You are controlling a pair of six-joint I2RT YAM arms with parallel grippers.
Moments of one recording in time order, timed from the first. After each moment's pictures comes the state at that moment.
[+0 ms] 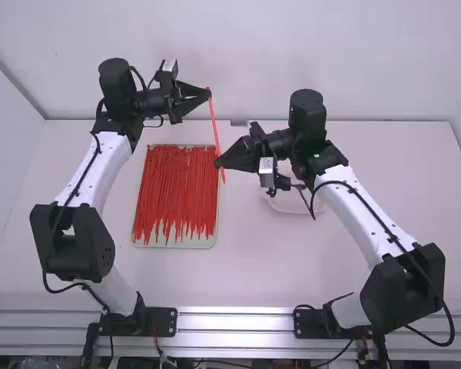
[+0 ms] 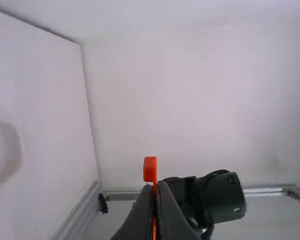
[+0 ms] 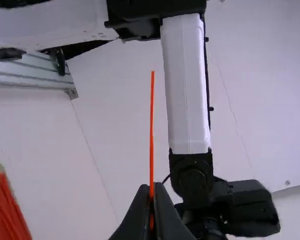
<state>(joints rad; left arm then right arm) 0.00 1.75 1.55 0.15 1.28 -1.32 0.39 1.55 1.31 0.08 -1.55 -1.34</state>
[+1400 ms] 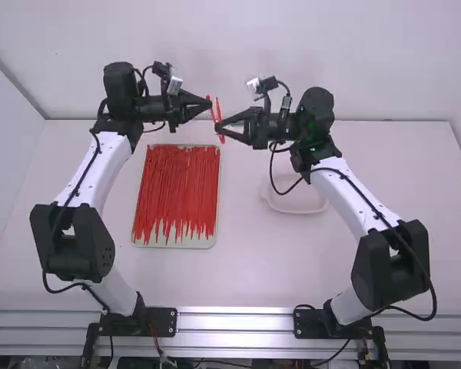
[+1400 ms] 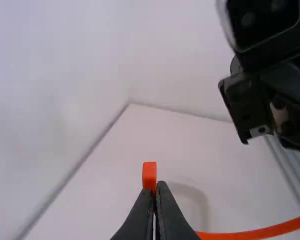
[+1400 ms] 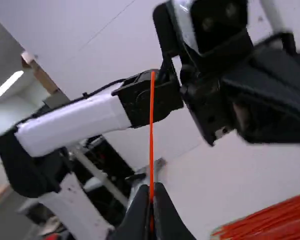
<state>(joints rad) 0.00 1.75 1.55 0.02 1.32 0.17 0.34 1.66 1.31 0.56 -1.31 0.86</state>
